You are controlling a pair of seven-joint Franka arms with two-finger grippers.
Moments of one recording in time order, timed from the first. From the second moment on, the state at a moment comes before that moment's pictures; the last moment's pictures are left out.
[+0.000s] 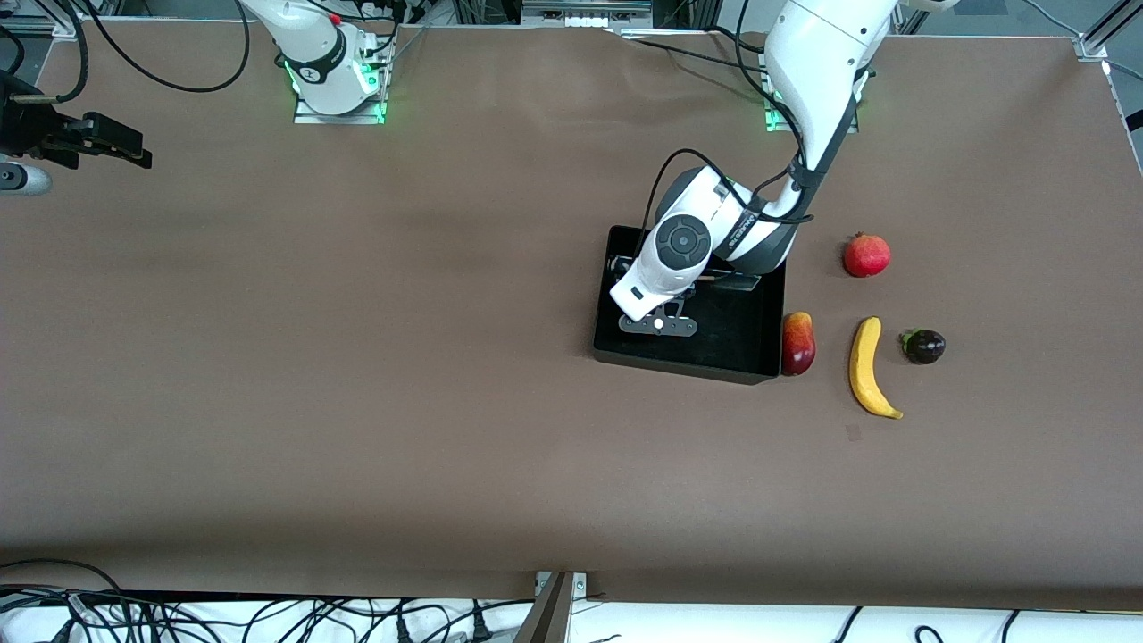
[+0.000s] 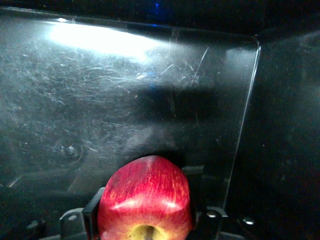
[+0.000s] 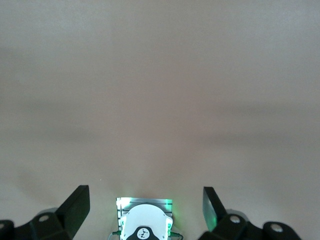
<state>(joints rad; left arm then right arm) -0.52 0.61 -0.12 -1.80 -0.08 2.28 -0.53 -0.07 -0.10 -0.02 -1.75 -0.01 1.44 -0.10</state>
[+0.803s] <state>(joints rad) -0.31 0.31 -0.10 -1.82 -0.08 2.04 -0.31 -0.07 -0.10 -0.02 -1.75 -0.01 1.44 -0.10</state>
